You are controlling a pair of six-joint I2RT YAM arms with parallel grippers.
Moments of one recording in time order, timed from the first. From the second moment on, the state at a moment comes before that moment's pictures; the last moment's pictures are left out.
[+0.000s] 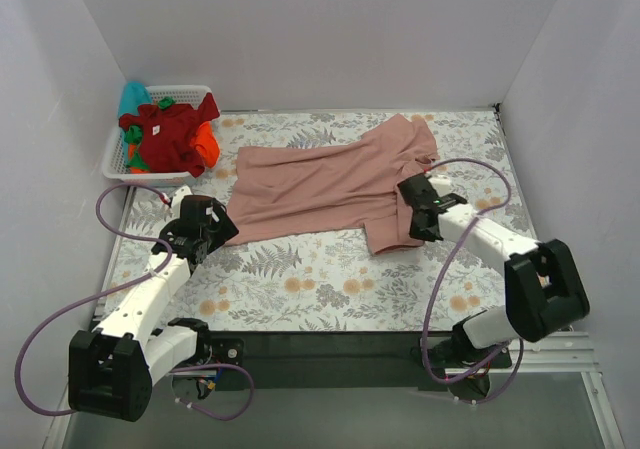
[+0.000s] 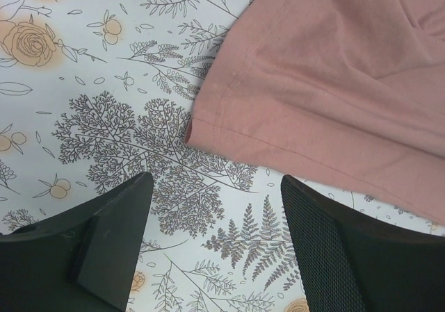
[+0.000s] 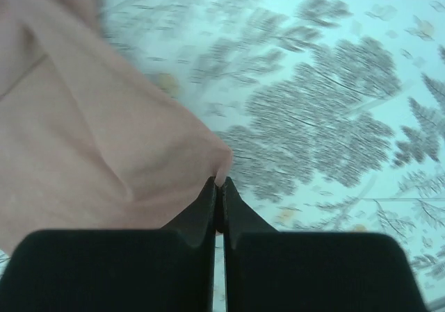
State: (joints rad) left arm -0.18 1.02 0.60 -0.42 -0.25 -0.70; right arm 0.50 1.46 0.90 -0.63 0.47 0.60
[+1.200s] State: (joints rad) left arm -0.31 1.28 0.68 -0.76 -0.12 -0.92; right arm -0.16 1.08 0.60 -0.58 -0.04 0.46
